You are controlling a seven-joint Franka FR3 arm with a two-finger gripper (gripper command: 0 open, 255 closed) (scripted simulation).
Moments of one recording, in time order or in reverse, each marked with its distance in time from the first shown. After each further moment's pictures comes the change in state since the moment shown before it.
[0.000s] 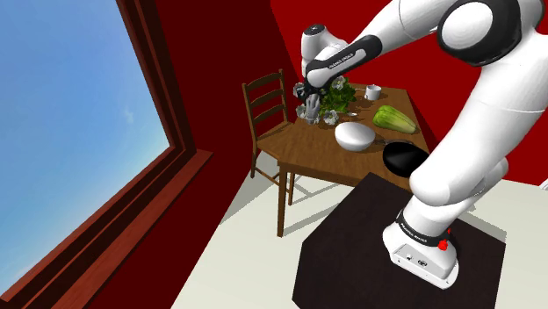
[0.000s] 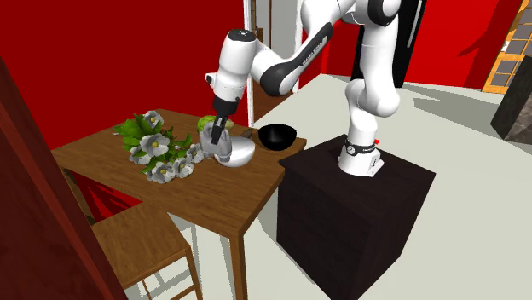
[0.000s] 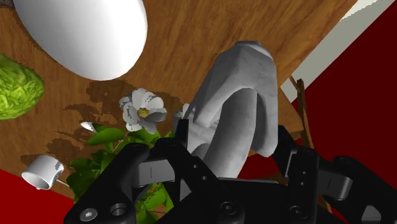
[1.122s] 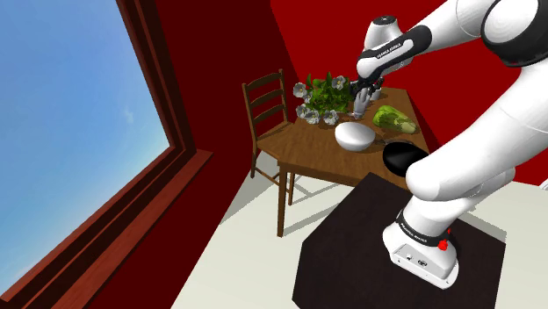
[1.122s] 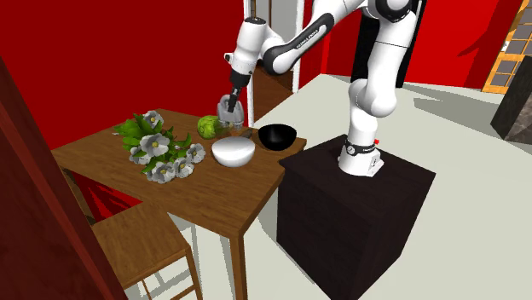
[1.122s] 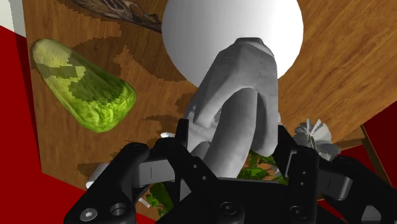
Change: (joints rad) arm -0.180 -0.249 -0.234 -0.253 0.112 0.137 -0.462
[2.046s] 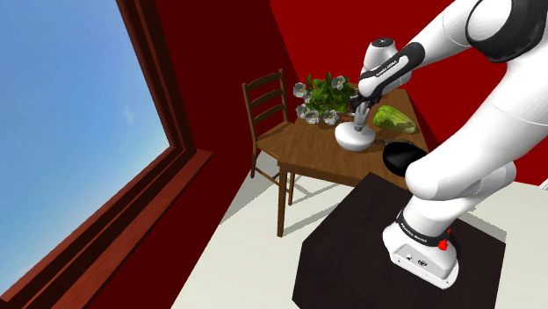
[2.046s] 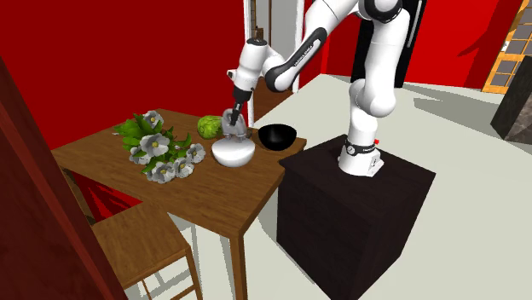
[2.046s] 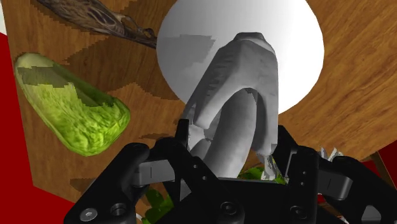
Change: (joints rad) arm -0.030 0.089 -0.020 -0.083 -0.066 0.175 0.041
